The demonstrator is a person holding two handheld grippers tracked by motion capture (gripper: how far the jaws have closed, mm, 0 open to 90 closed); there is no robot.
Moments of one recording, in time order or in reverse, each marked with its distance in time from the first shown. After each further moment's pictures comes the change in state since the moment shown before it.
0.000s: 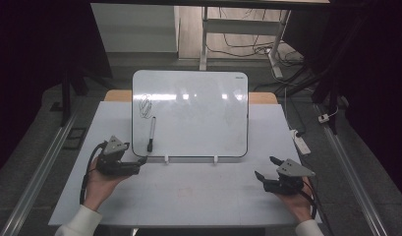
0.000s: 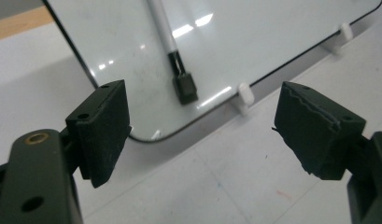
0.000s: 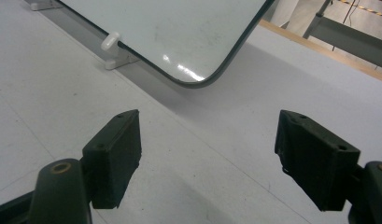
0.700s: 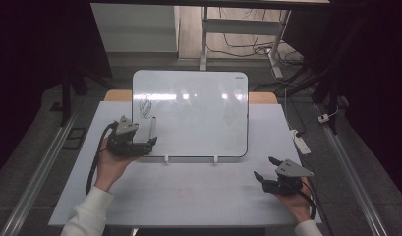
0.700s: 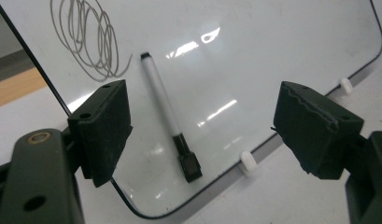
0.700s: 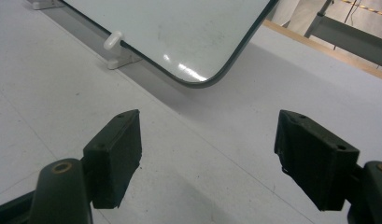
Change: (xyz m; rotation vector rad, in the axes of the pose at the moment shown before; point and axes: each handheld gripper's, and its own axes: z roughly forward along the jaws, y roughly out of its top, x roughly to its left) left arm -0.004 0.060 0.011 -0.046 0.049 0.042; right arm 0.003 0.000 0.002 0.002 0.002 0.001
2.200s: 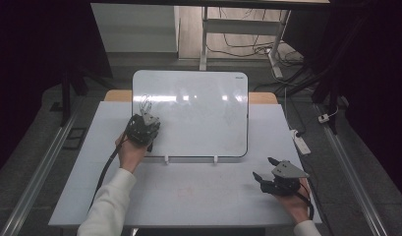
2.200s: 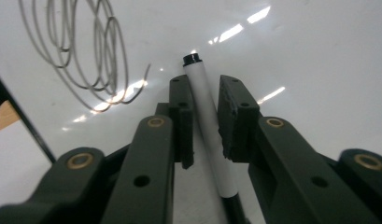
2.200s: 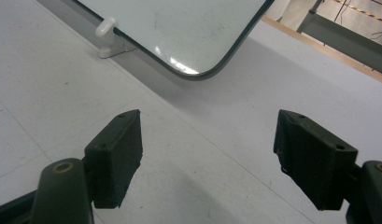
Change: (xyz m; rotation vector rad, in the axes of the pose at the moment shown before) left arm 0.001 0.007 0.078 0.084 0.182 0.060; right arm 0.006 -0.001 0.004 0.032 -0.043 -0.043
